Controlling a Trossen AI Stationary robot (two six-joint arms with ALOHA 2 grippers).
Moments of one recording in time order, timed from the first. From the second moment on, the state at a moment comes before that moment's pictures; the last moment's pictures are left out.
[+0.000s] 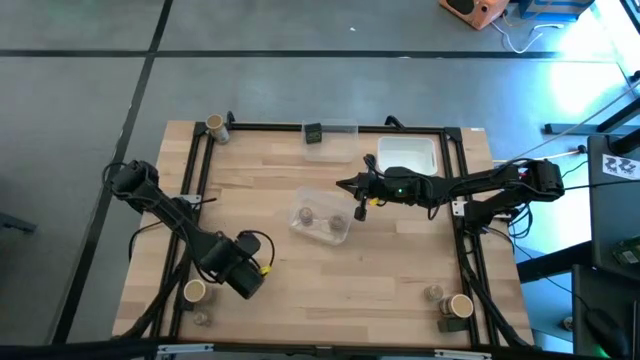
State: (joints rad) left arm -0.65 1.60 1.24 -1.22 -0.16 -1.46; right arm -0.07 1.39 0.69 0.47 0.16 -0.17
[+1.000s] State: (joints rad) left arm -0.64 1.60 1.09 -1.06 -0.10 -1.16; right arm -0.07 1.39 0.69 0.47 0.17 -0.19
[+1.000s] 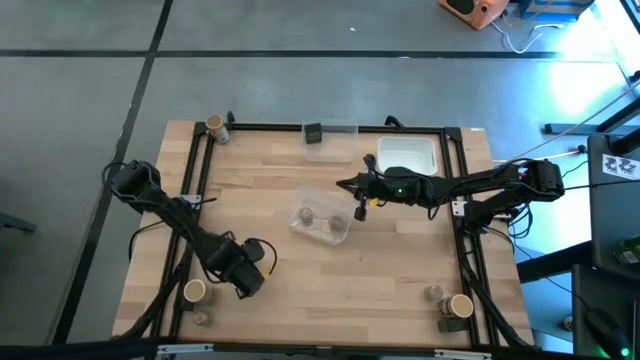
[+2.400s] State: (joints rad) left arm 0.14 1.60 1.52 -0.88 -0.39 0.24; right arm -0.07 1.39 0.69 0.15 0.21 -0.18
